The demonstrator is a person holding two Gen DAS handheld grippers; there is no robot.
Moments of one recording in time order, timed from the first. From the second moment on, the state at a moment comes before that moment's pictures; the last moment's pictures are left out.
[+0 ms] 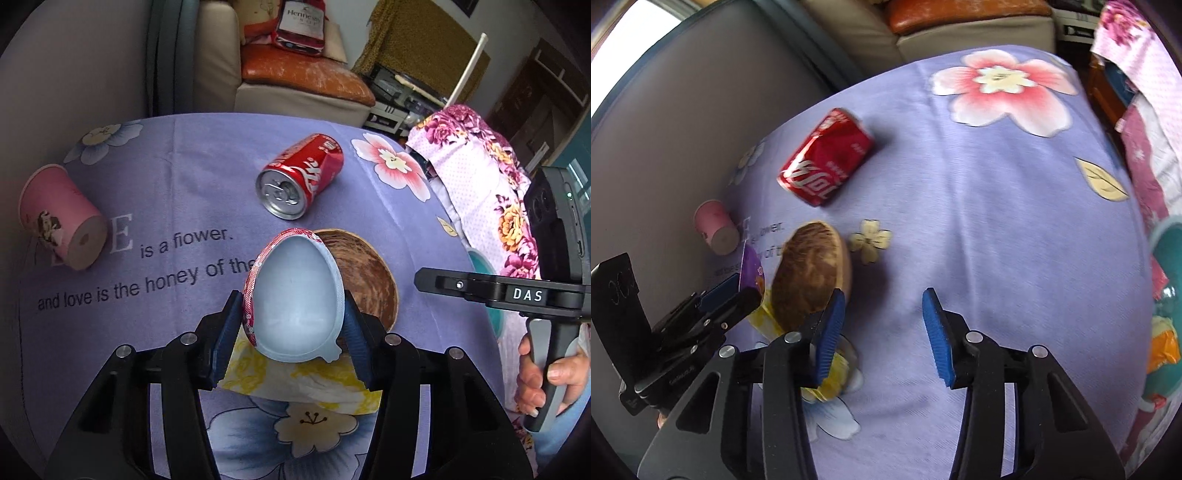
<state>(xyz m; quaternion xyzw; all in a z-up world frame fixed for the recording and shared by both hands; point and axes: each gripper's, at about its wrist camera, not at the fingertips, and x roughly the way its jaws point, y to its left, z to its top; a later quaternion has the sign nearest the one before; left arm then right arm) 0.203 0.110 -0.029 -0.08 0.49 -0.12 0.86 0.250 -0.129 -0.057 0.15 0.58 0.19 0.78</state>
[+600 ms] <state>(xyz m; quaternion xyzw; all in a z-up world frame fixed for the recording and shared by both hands) 0.193 0.116 -0.033 -0.10 0.49 -0.13 0.85 0.242 -0.123 -0.048 0.12 0.54 0.17 0.82</state>
